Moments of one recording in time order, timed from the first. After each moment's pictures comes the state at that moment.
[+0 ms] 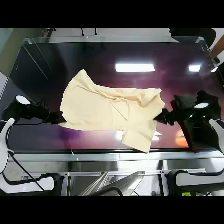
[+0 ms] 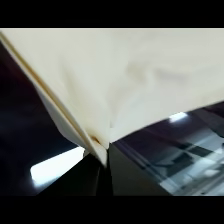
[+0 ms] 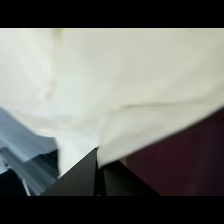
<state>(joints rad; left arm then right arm) 0.23 -1.45 1.03 0.96 -1.34 -1.05 -0.33 -1.49 0.90 -0.58 1.30 0.97</state>
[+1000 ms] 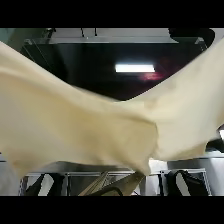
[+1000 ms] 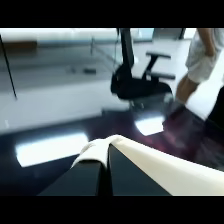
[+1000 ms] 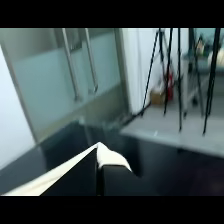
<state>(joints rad) 0.69 -0.93 1.83 0.30 -1.43 -1.10 -0.36 -0.77 1.53 -0.38 1.15 1.03</state>
